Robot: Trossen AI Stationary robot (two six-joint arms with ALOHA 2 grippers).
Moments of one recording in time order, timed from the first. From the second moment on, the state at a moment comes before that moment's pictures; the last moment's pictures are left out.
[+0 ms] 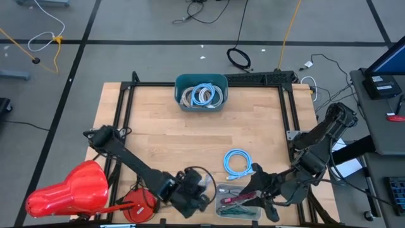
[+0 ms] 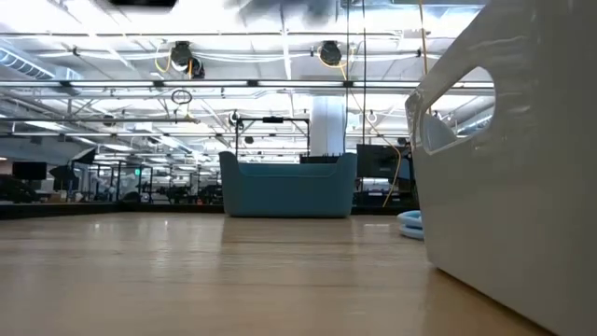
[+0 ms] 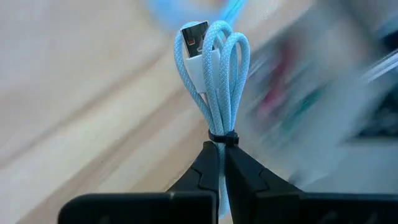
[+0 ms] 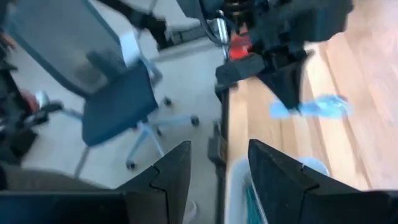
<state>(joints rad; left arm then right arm) -0.61 1.99 1.66 -0.71 -0.44 -1.40 0.81 1.41 1.41 -0.55 0.32 0.74</state>
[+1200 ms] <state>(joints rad) -0.64 1.83 1.66 0.24 -0.78 -0.56 0.71 1.35 1.41 -0.18 0.46 0.59</state>
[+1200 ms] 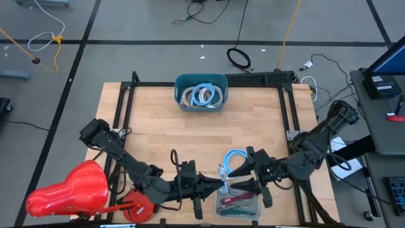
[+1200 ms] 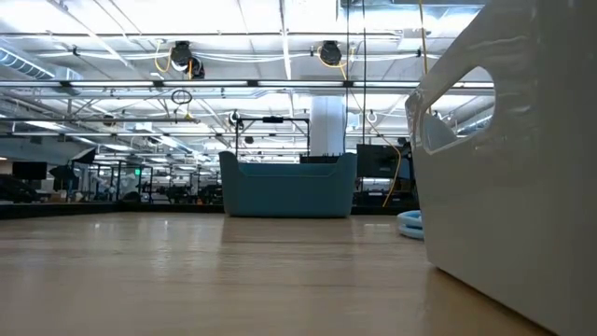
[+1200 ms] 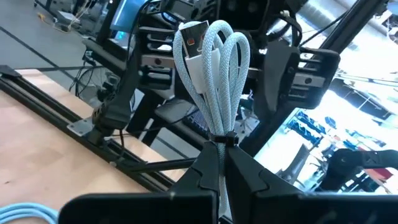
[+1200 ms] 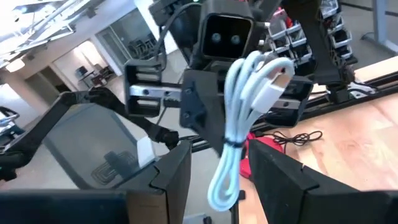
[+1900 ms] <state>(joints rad) -0.61 1.83 1.66 0.18 -0.72 -0.54 0.54 1.36 1.26 0.03 0.18 0.70</state>
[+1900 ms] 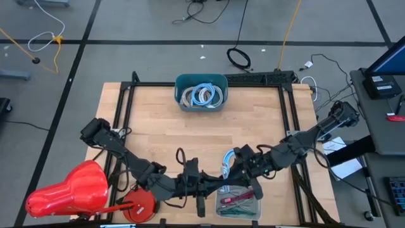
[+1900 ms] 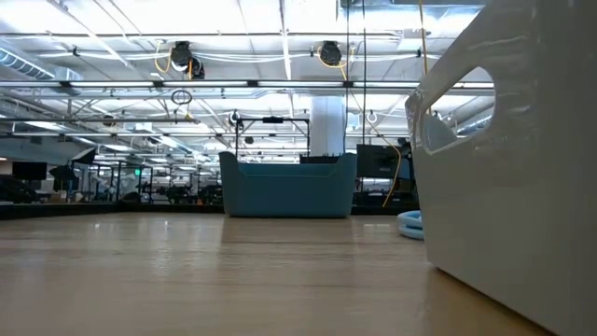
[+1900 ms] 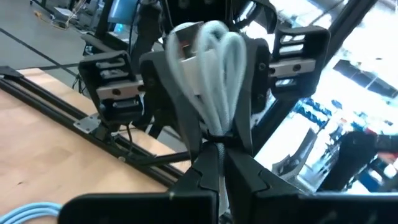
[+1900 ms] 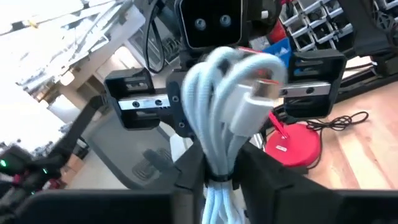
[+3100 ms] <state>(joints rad) -0.62 1.72 1.66 -0.26 -0.54 -0.92 0.71 1.55 1.26 -0.56 0.05 0.77</state>
